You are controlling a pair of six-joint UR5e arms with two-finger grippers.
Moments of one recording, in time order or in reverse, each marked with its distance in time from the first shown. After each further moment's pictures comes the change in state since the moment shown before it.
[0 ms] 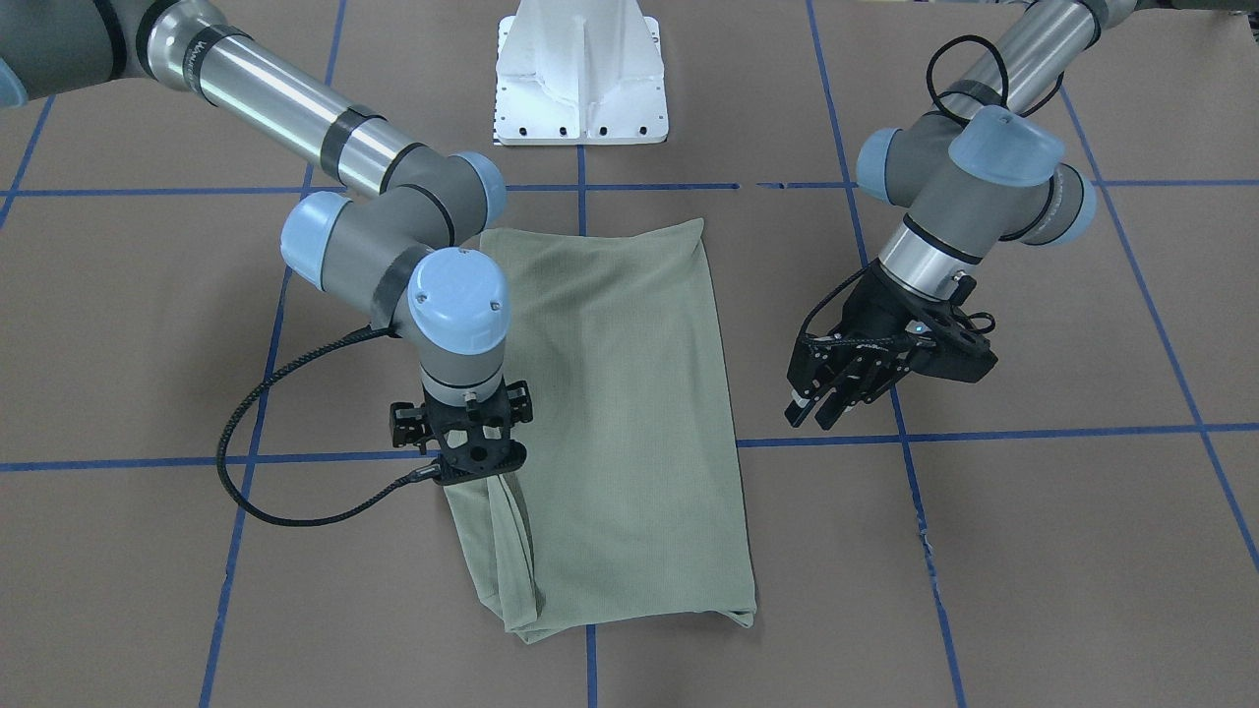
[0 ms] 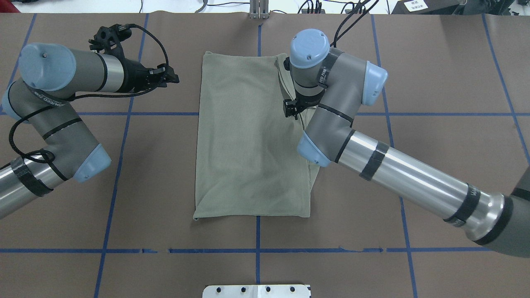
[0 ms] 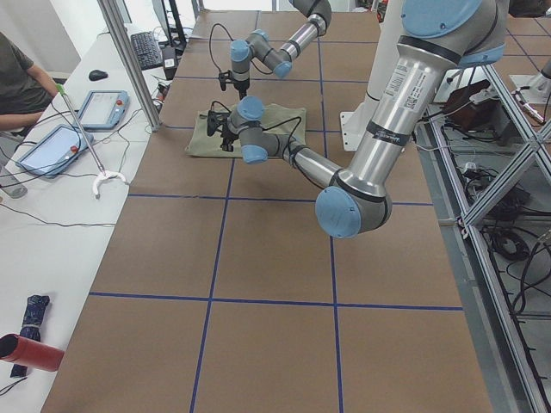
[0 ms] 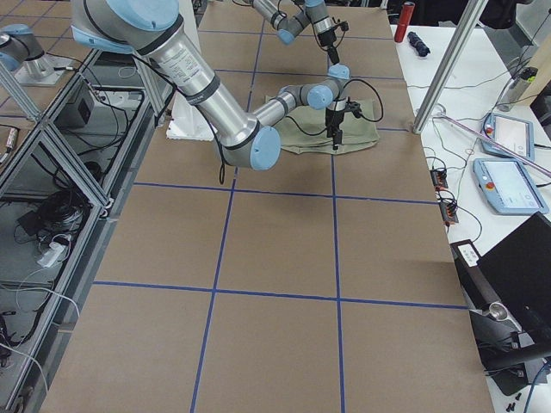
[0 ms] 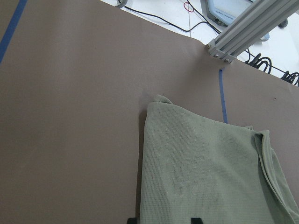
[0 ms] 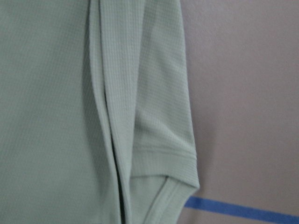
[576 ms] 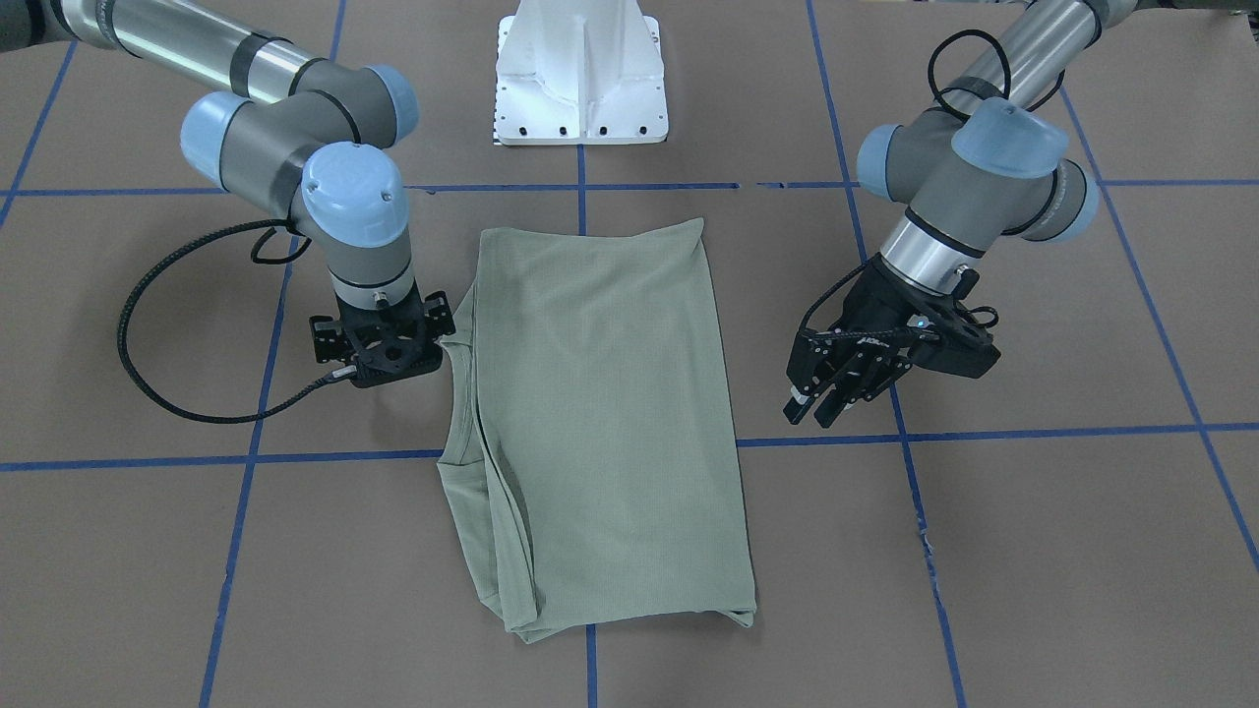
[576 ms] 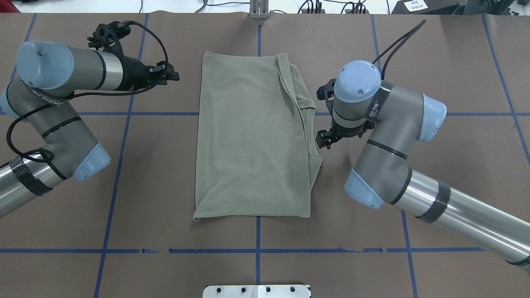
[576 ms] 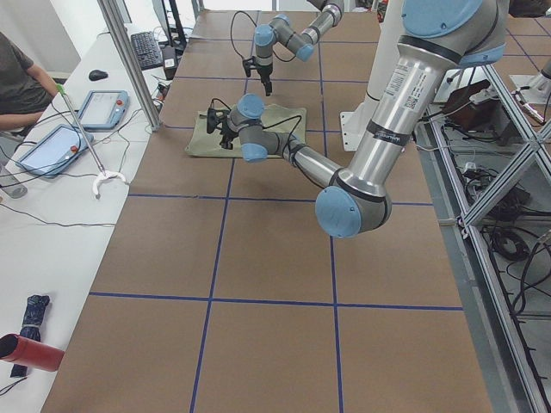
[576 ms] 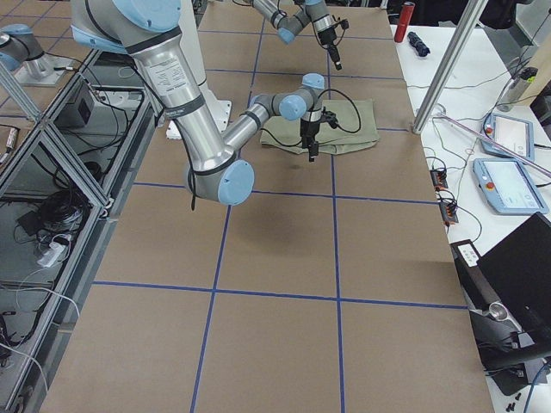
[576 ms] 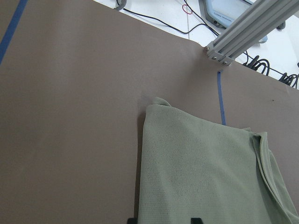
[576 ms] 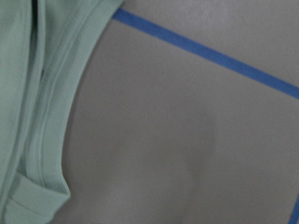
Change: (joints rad) left arm -0.005 -0.001 -0.019 -0.002 0.001 -0.001; right arm -0.025 -0.281 0.418 -0.161 0.014 -0.064
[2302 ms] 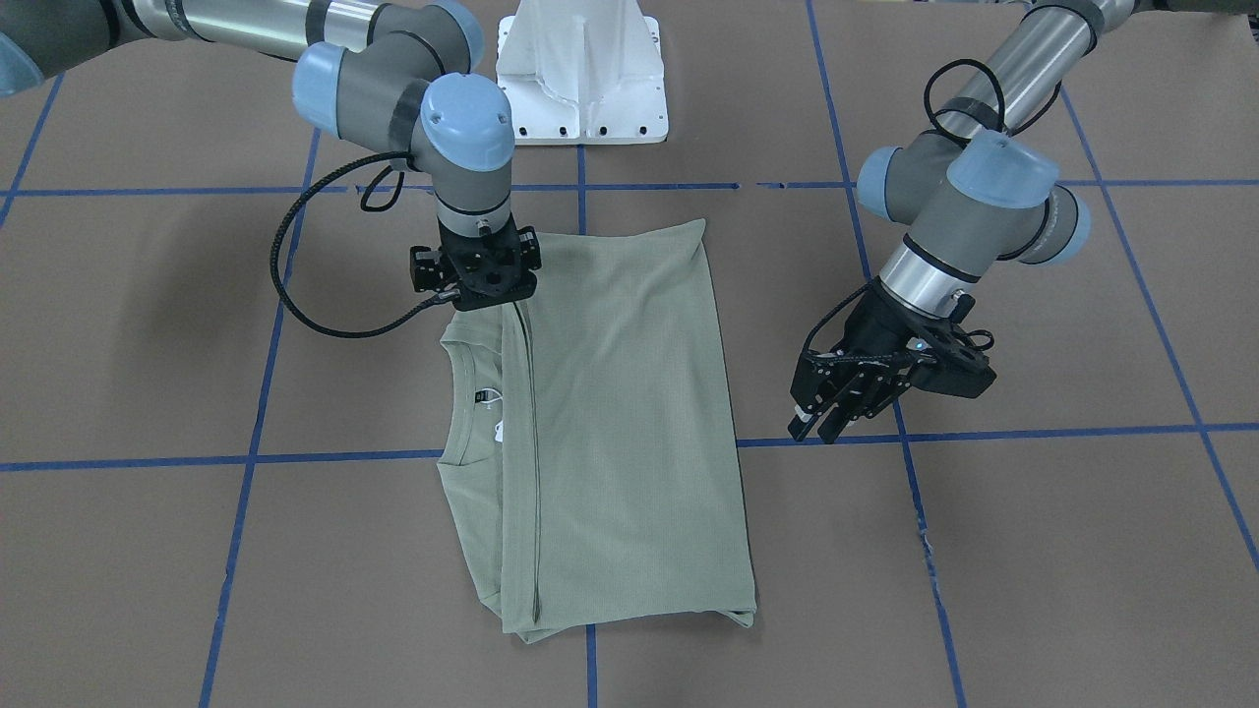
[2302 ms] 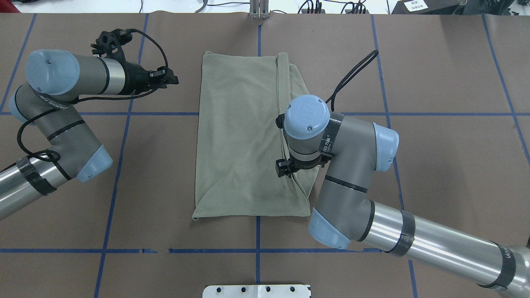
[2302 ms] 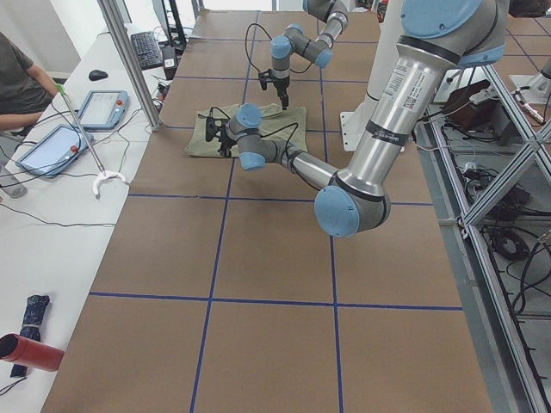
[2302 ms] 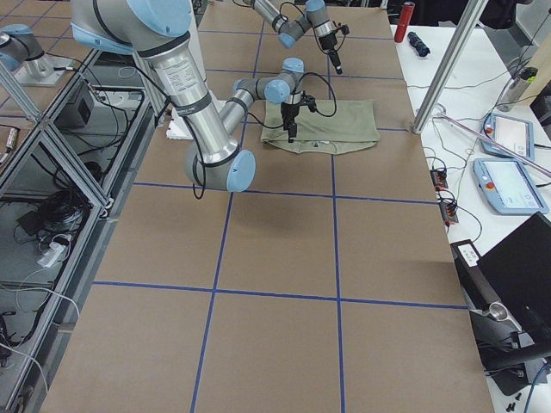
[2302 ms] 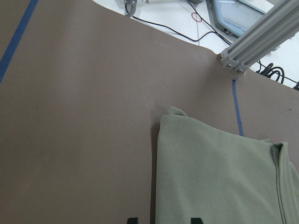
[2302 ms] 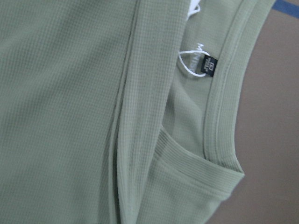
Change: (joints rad) left arm 0.008 -0.004 0.077 -0.071 0.010 0.001; right arm -0.171 0.034 0.068 -0.027 -0.021 0.182
